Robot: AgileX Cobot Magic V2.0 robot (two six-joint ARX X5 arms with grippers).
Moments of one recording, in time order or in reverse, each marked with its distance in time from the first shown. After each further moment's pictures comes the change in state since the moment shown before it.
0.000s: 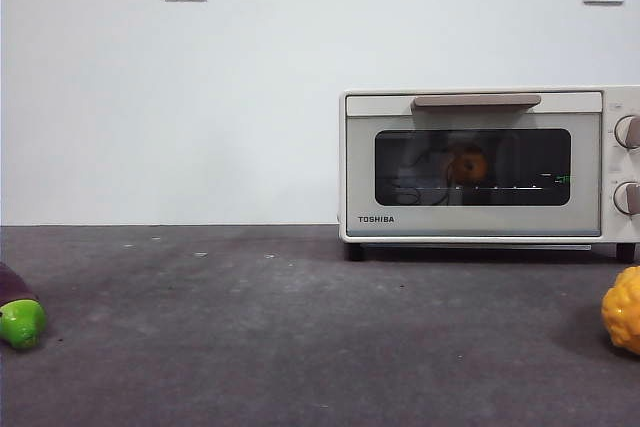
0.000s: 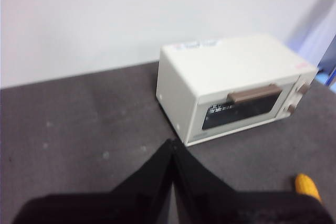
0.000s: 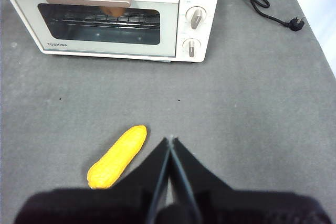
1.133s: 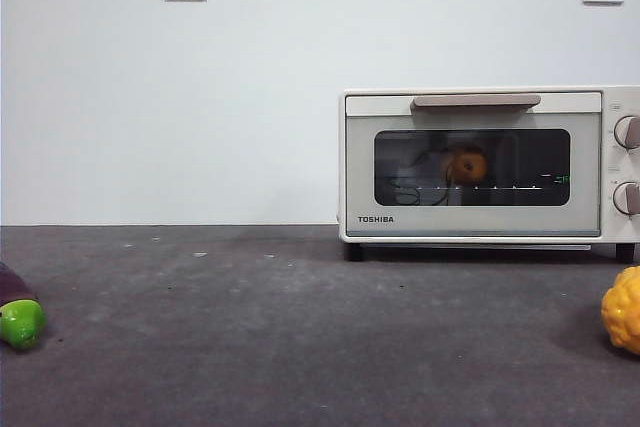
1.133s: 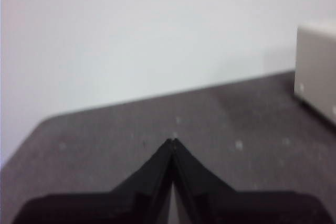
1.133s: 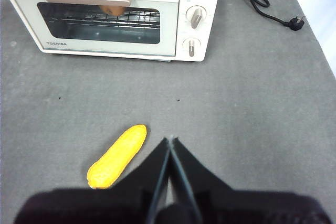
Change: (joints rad) left arm 0.327 -0.676 -1.165 0.784 -0.091 0.270; right arm 0.000 0.005 0.000 0.000 0.000 0.000
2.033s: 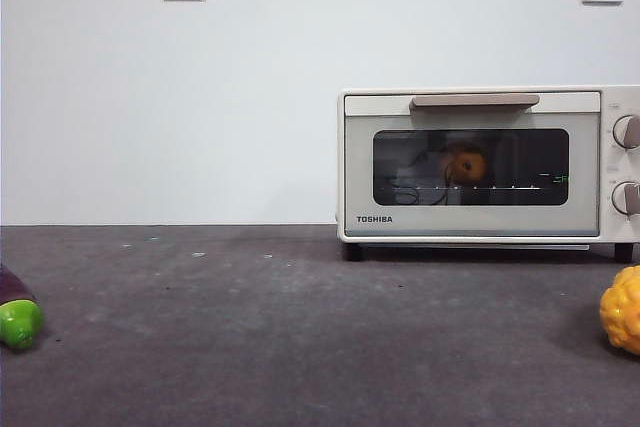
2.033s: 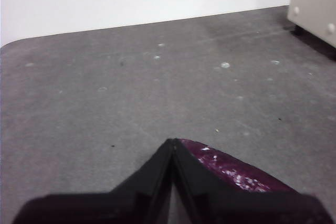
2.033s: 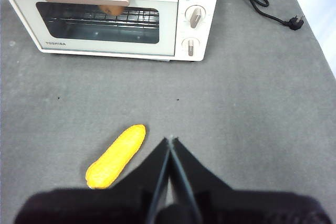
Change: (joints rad) left arm 0.129 -0.292 -0.317 -0.118 0.136 -0.062; right arm 0.000 0.001 0.000 0.000 0.001 0.000
